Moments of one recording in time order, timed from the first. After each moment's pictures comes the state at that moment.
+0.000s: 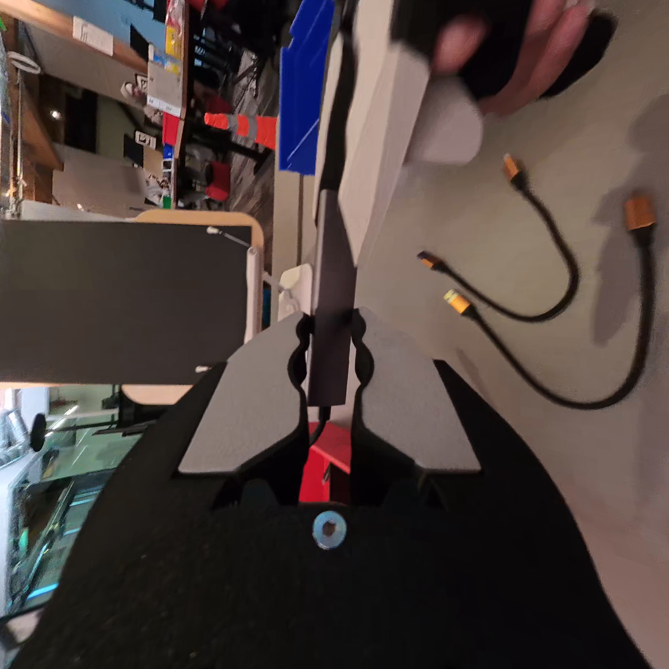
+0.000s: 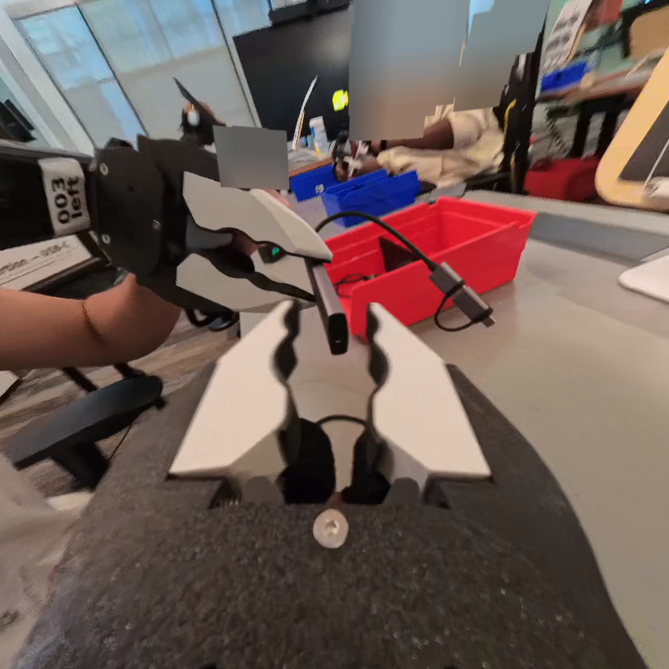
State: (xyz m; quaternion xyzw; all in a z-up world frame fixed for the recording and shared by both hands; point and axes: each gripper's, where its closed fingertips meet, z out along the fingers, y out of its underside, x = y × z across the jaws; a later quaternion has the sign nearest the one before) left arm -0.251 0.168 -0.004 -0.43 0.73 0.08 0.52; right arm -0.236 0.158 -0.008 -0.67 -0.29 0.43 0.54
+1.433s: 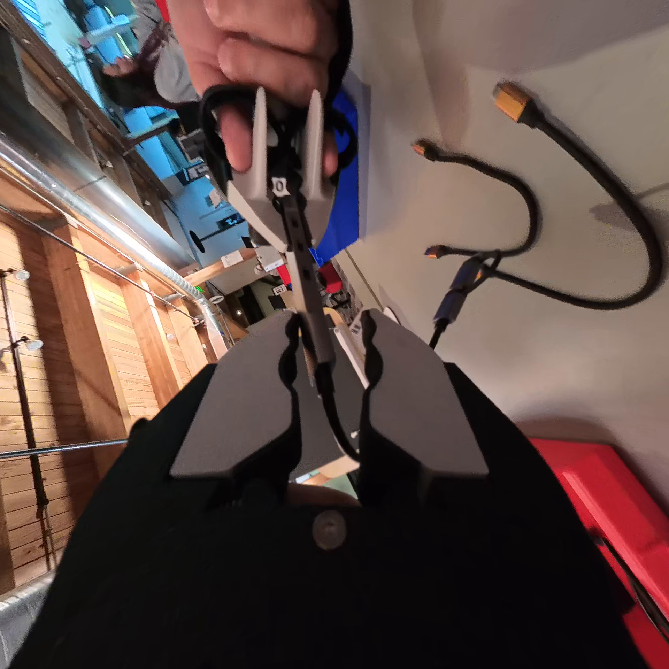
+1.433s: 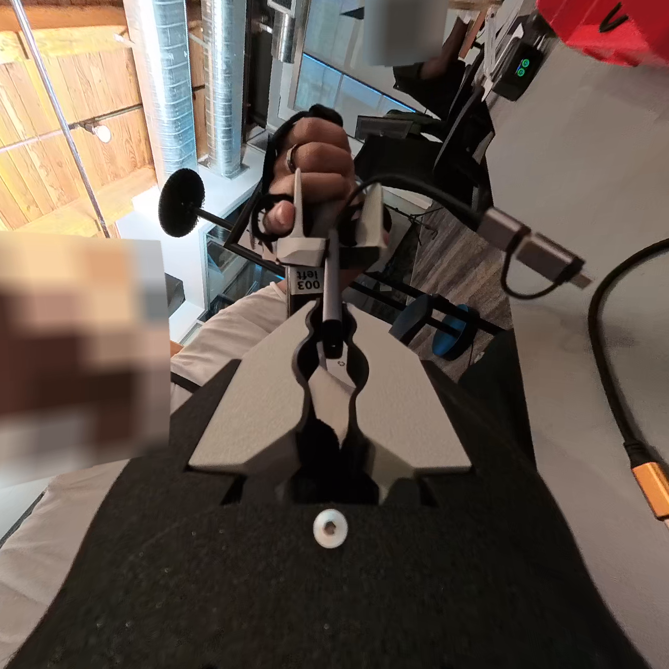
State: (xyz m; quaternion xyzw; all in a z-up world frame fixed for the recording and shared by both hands) left arm -0.259 0.095 -0.033 -0.07 0.80 0.26 0.53; right arm -0.243 0.064 -0.035 -0.61 -0.17 0.77 0.09
